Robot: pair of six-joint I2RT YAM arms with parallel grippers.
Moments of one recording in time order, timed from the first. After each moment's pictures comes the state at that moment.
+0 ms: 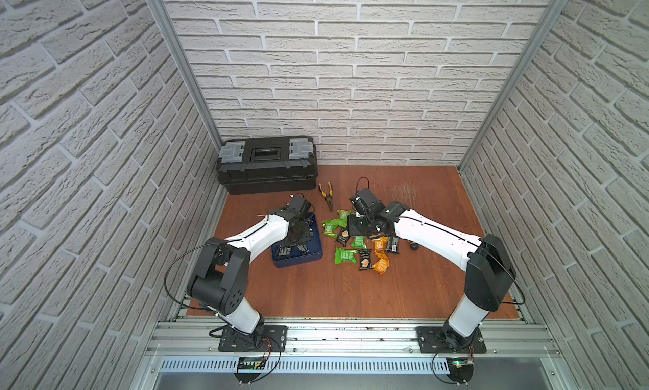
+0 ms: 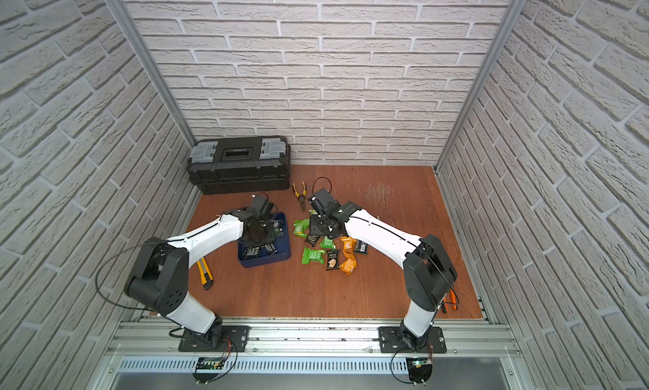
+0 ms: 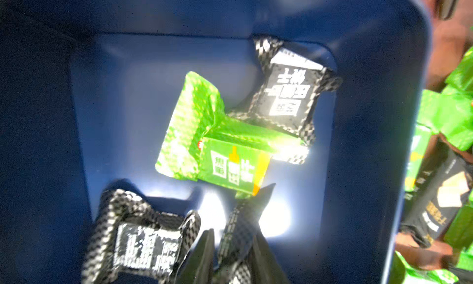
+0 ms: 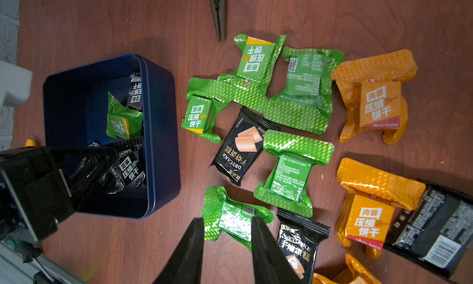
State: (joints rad) left arm -0.42 1.61 1.02 -0.70 -0.08 -0.63; right arm 0.68 1.72 1.38 -0.70 0.04 0.65
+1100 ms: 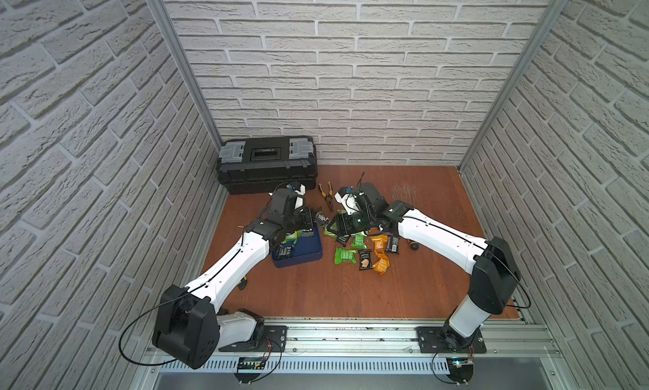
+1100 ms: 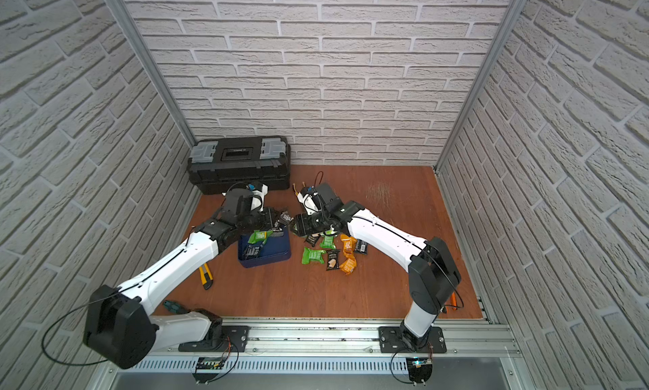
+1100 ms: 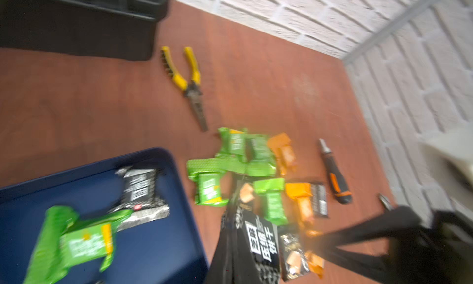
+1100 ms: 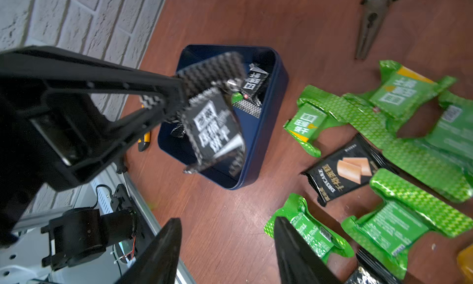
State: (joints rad) left arm -0.42 1.26 0.94 -0.31 0.23 -0.44; right arm 0.68 1.70 1.41 -0.56 -0.34 0.42
